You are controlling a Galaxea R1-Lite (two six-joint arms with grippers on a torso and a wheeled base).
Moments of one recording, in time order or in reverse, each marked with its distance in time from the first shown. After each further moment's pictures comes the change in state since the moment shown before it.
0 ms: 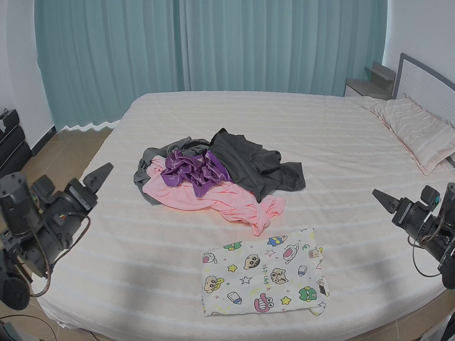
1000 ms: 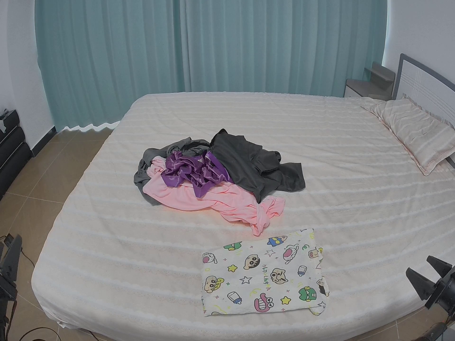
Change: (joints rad) left arm 0.039 -1.028 0.087 0.854 0.196 0.379; right arm -0.001 -1.000 0.107 0.974 0.029 -0.260
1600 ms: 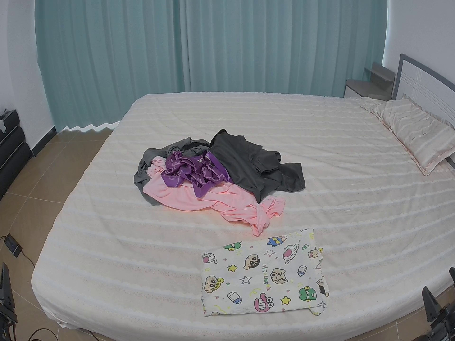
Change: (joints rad) left arm 0.256 -0.339 0.011 0.230 0.014 0.293; right arm -0.103 -0.451 -0.098 0.445 -0.086 -0.234
